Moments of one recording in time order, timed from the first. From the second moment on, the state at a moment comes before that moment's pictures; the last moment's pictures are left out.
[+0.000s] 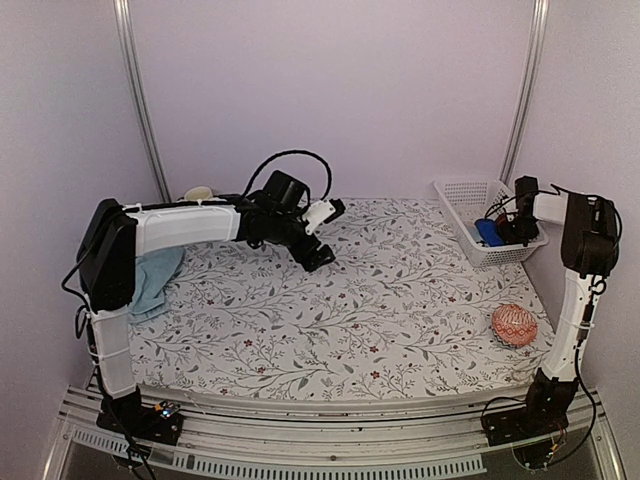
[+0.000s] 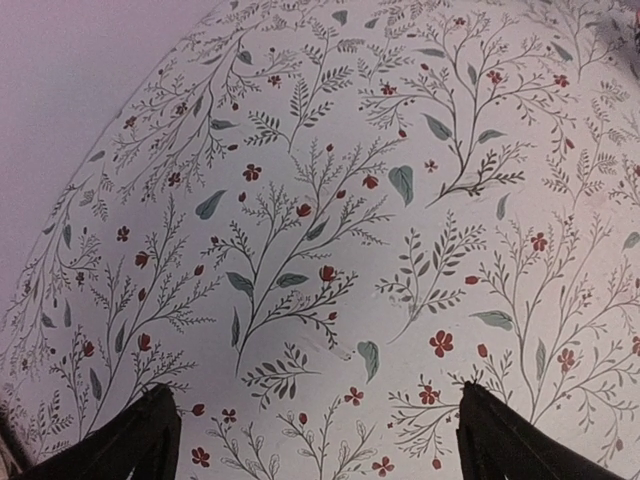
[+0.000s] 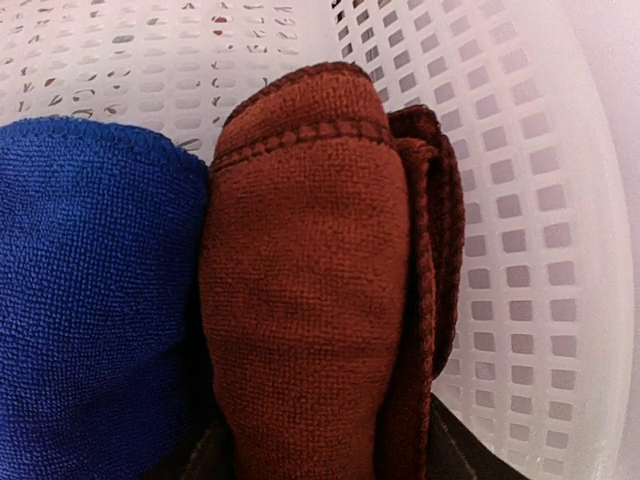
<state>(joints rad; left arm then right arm) -0.72 1.99 1.57 -0.34 0.07 0.34 -0.19 2.15 1.60 -0.41 0.22 -0.34</state>
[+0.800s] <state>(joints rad) -0.72 2.00 1.61 -0.34 0.07 0.32 -0.11 1.86 1.64 -0.49 0.16 -0.24</state>
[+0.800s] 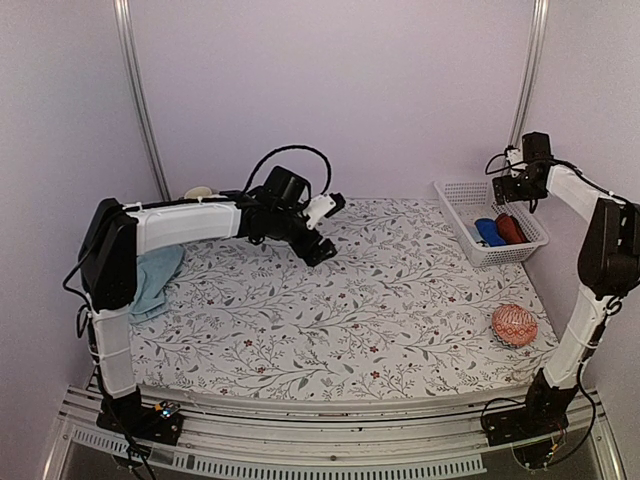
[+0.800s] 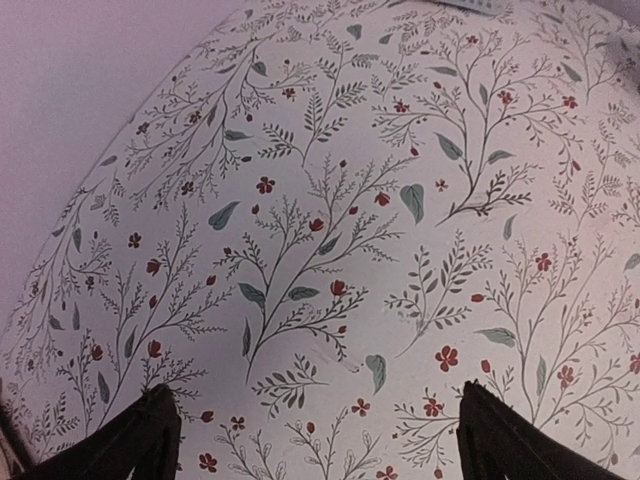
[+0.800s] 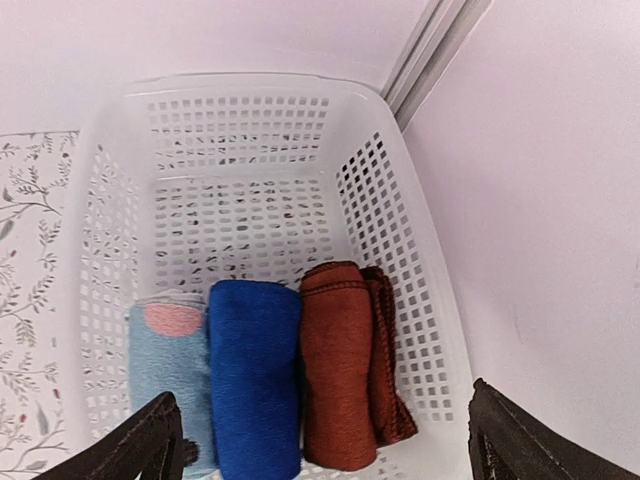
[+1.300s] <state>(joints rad) -0.54 2.11 1.86 -0.50 -0.35 -0.04 -0.09 1.82 1.70 -0.54 -0.23 0.02</state>
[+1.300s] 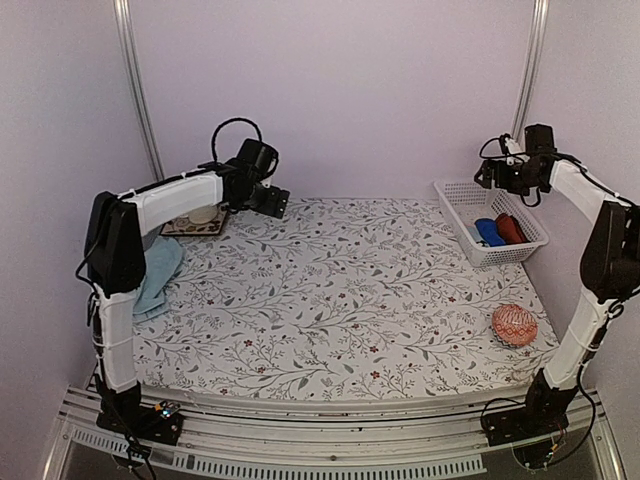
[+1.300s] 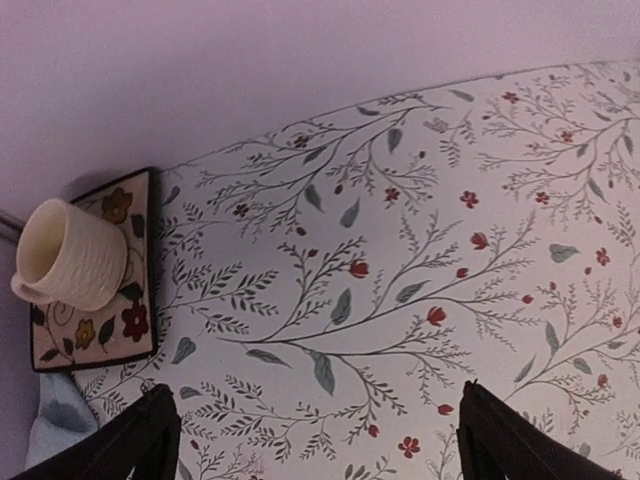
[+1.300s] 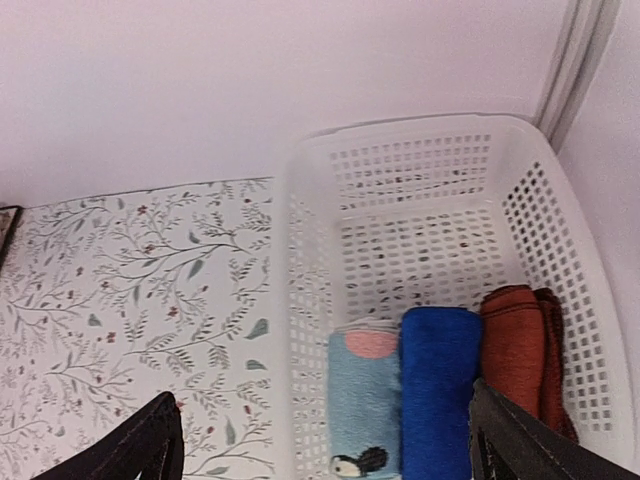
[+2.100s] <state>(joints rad) -0.21 2.06 1.45 -0.78 -0.70 -0.57 0.26 1.93 1.75 -0.51 -0.33 -0.01</state>
